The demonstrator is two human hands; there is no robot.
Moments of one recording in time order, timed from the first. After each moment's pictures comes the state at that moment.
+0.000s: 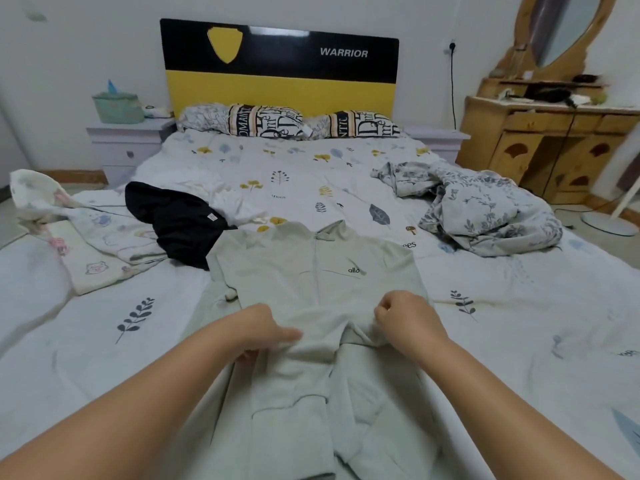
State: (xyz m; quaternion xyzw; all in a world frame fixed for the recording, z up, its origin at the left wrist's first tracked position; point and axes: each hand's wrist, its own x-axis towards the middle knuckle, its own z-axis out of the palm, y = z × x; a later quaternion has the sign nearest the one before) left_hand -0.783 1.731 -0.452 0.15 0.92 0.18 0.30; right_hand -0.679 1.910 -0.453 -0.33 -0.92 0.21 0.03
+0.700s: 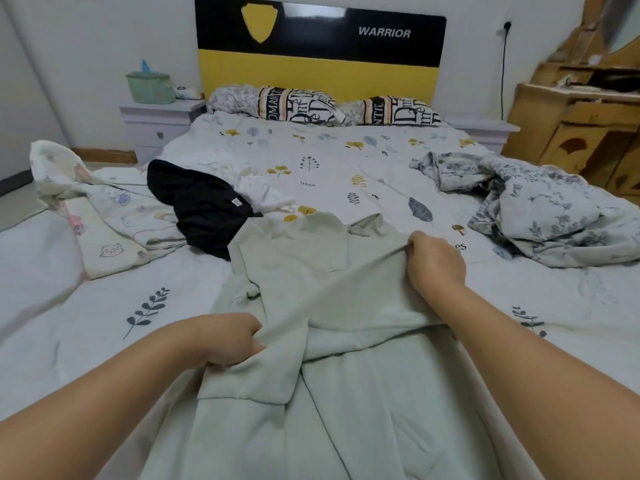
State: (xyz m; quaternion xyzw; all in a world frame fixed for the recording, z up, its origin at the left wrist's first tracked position) left_hand -0.835 1.685 -0.477 0.22 0.91 0.08 0.34; right_hand -0.798 1.973 -0.476 -0.28 -0.94 0.03 0.18
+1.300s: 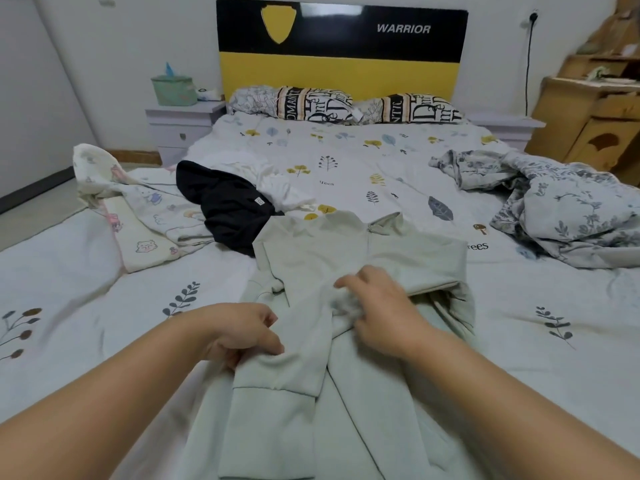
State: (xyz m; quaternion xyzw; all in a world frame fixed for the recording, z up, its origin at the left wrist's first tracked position) left_hand -0.834 1.665 -0.473 0.07 0.83 0.34 0.43; right_hand -0.766 1.872 -0.494 0.02 -0.99 0.14 0.07
